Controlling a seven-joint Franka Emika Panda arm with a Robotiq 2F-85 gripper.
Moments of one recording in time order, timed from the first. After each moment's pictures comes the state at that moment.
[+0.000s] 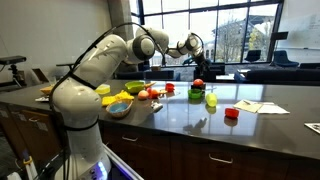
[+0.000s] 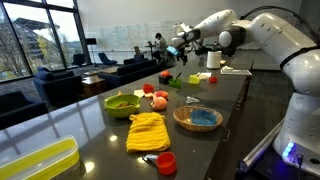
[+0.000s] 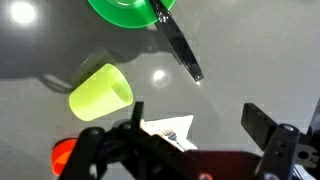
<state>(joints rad) 0.00 0.86 -0.22 -0.89 -0.16 2.08 1.64</state>
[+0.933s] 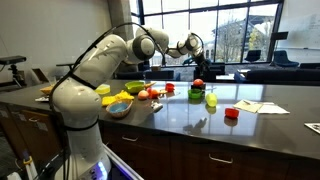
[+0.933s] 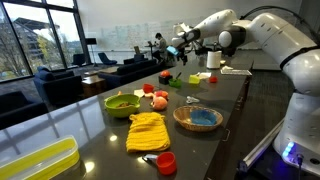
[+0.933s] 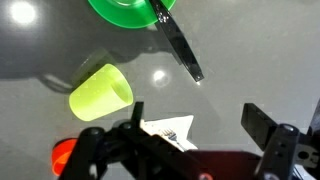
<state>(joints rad) 0.00 0.86 -0.22 -0.89 -0.16 2.08 1.64</state>
